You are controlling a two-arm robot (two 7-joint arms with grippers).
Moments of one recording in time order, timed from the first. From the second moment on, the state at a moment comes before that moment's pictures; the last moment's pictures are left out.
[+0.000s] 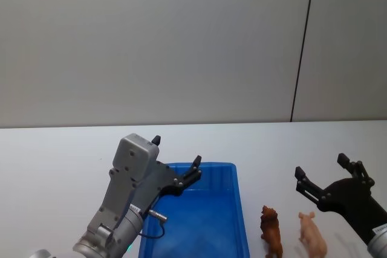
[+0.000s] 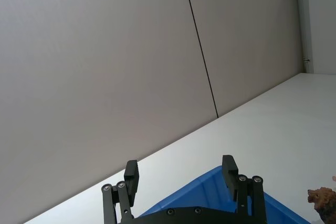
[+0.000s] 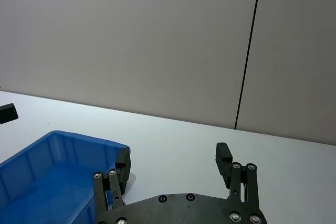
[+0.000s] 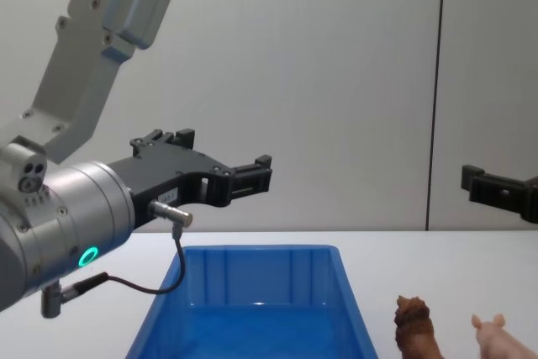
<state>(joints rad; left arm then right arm) -0.24 0.38 0.45 -1.63 -0.20 0.01 -0.01 -0.01 0.34 -0.23 -1.77 0.29 0.03 0.07</state>
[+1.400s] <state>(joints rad) -0.24 0.38 0.45 -1.63 -0.20 0.01 -0.01 -0.07 0.40 -0.20 -1.77 0.33 0.12 0.14</state>
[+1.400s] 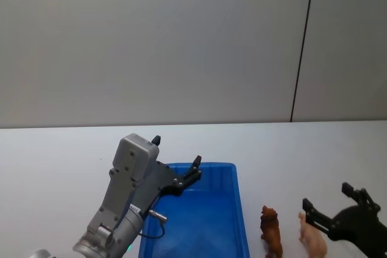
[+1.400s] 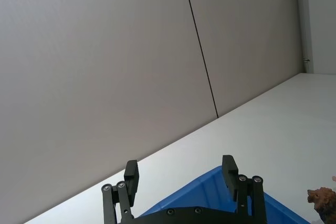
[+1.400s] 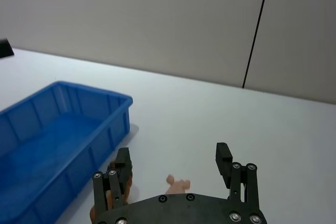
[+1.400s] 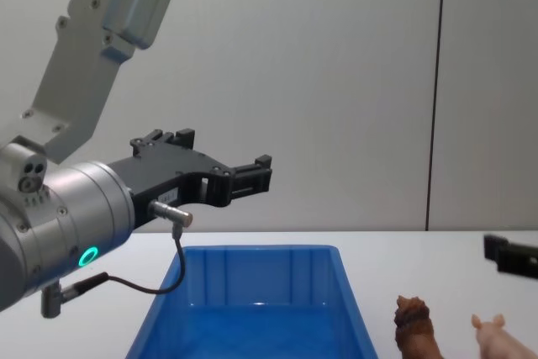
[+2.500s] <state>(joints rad) -0.24 0.38 0.45 -1.63 -0.20 0.01 -0.01 -0.05 0.40 -0.21 -1.61 0.33 0.27 0.23</state>
